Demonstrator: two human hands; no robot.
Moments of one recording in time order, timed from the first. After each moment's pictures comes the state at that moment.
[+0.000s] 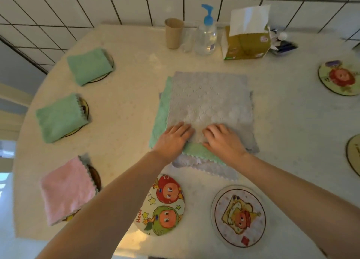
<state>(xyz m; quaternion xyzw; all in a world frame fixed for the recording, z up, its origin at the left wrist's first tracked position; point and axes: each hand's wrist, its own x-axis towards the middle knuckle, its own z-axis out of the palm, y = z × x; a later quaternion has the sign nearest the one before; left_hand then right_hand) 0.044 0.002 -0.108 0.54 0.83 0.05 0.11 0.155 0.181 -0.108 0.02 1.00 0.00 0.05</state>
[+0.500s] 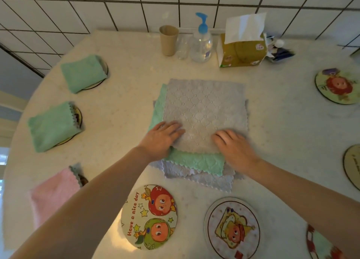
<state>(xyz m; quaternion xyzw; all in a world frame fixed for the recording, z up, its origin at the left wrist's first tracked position) 0.000 0.006 -0.105 0.58 0.81 0.00 0.08 0.172 0.230 -0.096 0.00 1.00 -0.02 0.05</state>
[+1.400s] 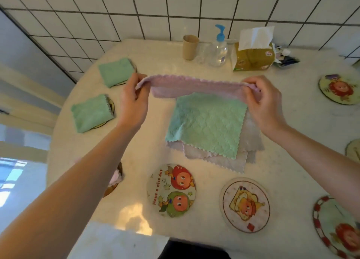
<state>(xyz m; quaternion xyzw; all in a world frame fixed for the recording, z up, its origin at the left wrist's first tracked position) 0.004 -0.069 0.057 0.20 0.81 0.56 -0.04 0.149 0.195 0.047 0.13 0.88 -0.34 -0.31</state>
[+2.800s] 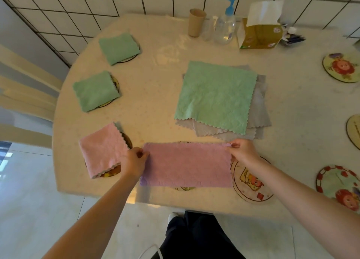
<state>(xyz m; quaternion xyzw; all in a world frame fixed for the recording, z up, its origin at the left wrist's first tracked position) 0.108 -0.215 -0.103 -0.02 0.92 0.31 0.22 0.239 0.088 -0.094 0.45 0.75 -0.48 0.09</state>
